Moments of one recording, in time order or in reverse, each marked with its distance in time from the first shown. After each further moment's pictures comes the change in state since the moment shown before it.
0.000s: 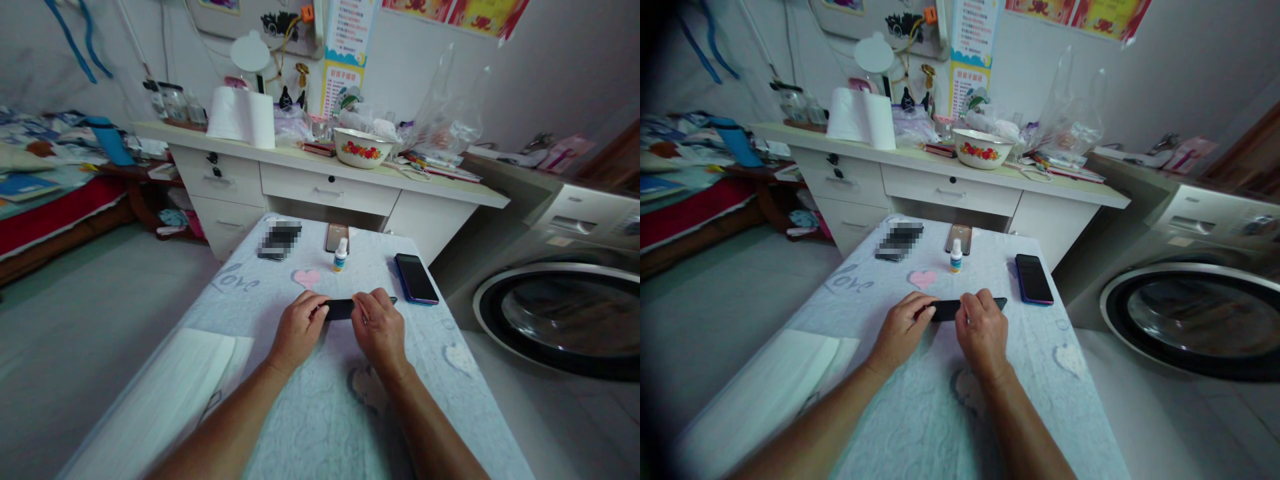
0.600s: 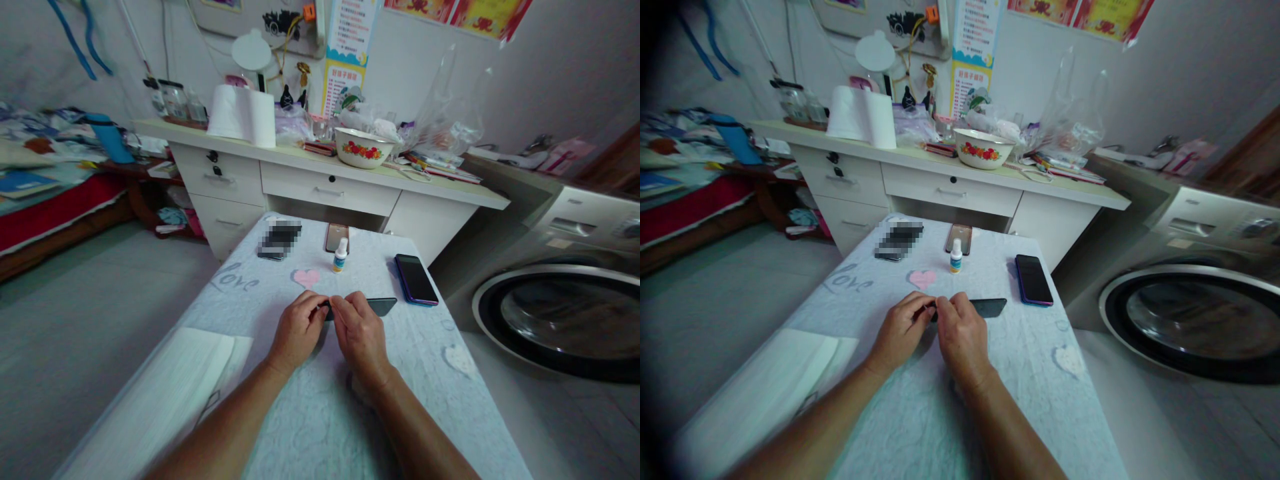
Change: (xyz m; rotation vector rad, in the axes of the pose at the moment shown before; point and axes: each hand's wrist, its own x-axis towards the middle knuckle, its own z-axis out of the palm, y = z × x) left_hand 0.001 0.002 0.000 -0.052 -0.014 -0.020; right_hand -0.004 -0.024 0.012 0.057 -0.122 -0.093
